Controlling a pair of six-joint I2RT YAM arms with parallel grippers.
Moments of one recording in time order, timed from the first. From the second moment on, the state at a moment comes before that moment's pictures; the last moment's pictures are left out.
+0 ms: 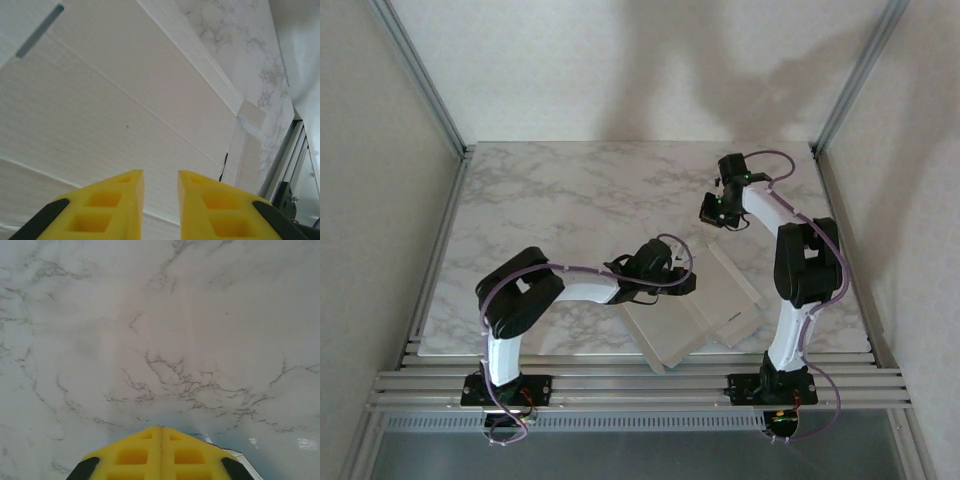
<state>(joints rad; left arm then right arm) -0.92 1.93 1.01 0.30 0.27 -0.81 0.24 1.94 1.48 -0.74 -0.22 0.45</state>
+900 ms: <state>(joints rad) -0.93 2.00 0.94 0.44 0.25 -0.86 0.28 2.05 1.58 -0.92 -0.09 0.34</state>
